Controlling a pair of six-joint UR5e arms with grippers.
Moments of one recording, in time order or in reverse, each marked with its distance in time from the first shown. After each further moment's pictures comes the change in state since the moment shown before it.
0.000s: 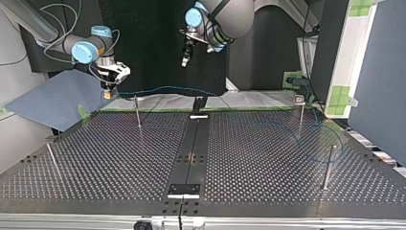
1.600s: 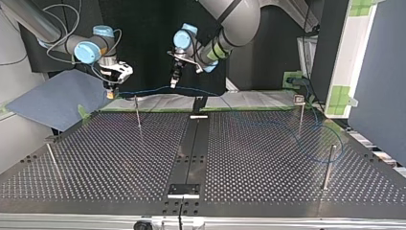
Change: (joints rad) left arm 0.054 0.028 0.240 -0.176 0.035 -0.036; right arm 0.017 0.000 0.001 0.006 0.000 -0.002
